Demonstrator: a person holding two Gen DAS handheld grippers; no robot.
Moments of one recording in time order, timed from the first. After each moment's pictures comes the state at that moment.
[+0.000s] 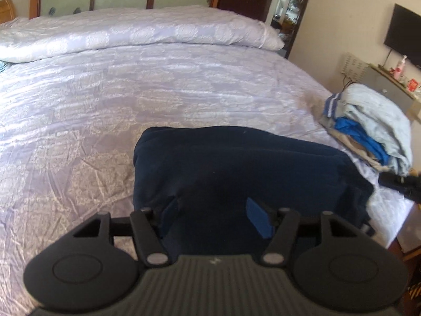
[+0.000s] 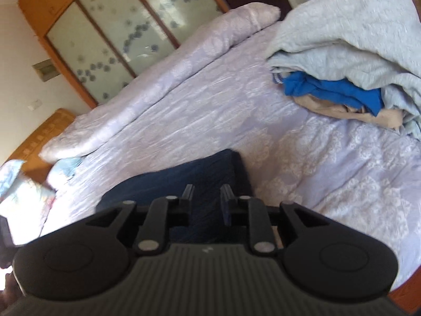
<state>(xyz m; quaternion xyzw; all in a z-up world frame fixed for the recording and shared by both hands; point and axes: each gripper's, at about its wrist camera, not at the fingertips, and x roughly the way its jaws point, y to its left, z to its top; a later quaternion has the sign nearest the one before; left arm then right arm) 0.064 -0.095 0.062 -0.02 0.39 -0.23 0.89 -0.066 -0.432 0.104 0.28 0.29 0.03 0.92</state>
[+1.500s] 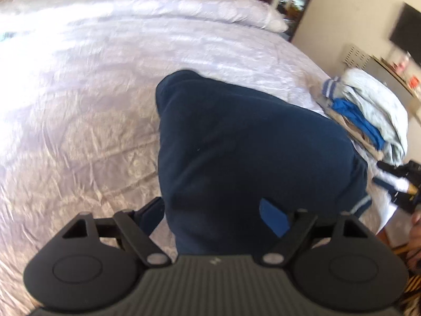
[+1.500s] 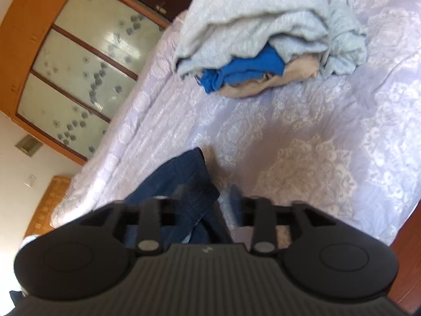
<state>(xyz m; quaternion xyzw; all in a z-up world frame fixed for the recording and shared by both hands) 0.053 -0.092 0.041 -0.05 0.46 -0.23 0.86 -0.067 -0.501 0.039 0.45 0.27 -0.05 0.85</state>
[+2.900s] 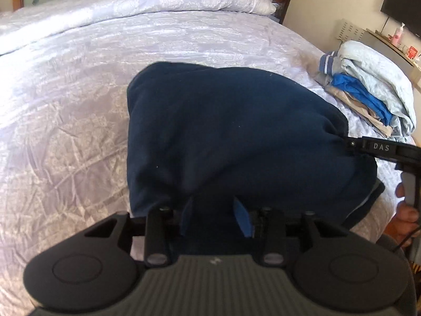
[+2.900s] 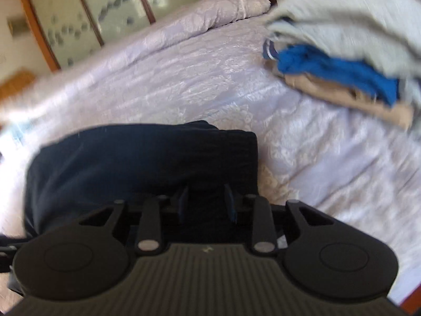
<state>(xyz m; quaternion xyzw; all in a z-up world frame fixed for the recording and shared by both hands) 0.055 -0.125 0.033 0.03 0.45 -0.24 0.86 0.002 -0.395 0.053 0.16 0.34 -0.07 0.92</state>
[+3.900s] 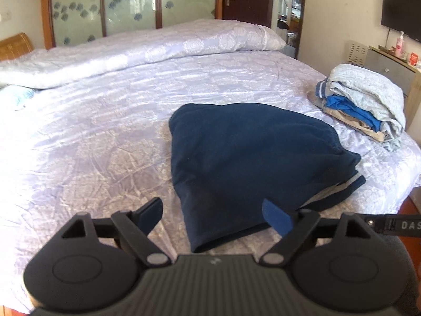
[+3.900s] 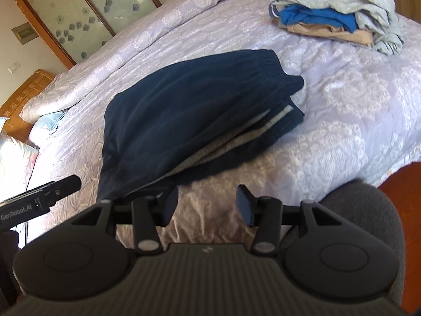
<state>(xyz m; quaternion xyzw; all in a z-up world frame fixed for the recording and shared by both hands) -0.049 -0.098 0.088 0.06 0.36 -0.17 0.92 -0.124 -0.311 0.079 0.26 0.38 -0.04 0.89</state>
